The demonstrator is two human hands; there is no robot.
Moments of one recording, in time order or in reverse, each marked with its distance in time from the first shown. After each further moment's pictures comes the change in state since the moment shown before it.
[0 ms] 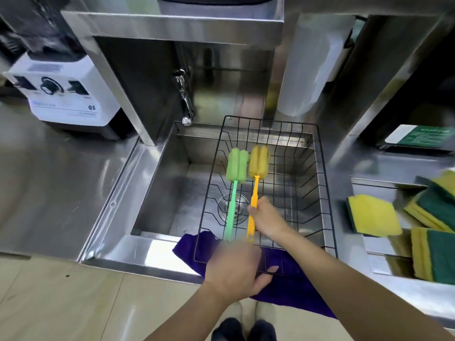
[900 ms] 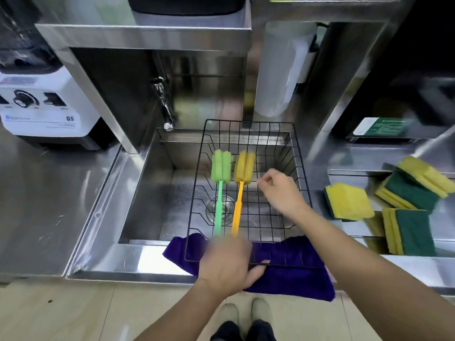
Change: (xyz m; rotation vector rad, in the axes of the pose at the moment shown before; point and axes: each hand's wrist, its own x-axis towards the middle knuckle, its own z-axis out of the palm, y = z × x) left_hand 0.004 0.000 -0.003 0.007 -0.103 0.063; right_hand -0.024 -0.016 -0.065 -0.136 0.316 -0.130
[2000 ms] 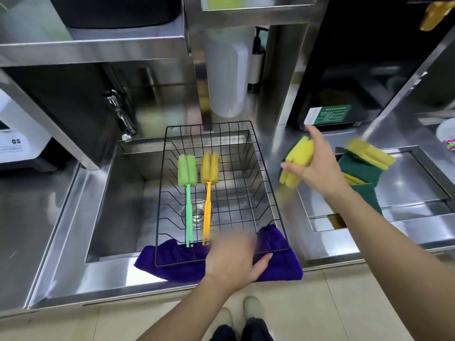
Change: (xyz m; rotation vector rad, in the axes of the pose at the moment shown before) left_hand 0.029 0.053 0.000 -0.073 -0.042 0.056; right_hand -0.029 0.071 -0.113 0.053 0.399 -0.097
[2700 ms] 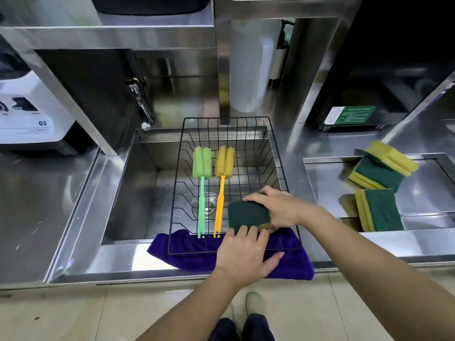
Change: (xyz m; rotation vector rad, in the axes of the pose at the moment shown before) left_hand -0.002 0.000 0.002 -0.009 -0.012 -0.018; right_hand -0.033 -0.019 0.082 -0.555 -0.949 -0.203
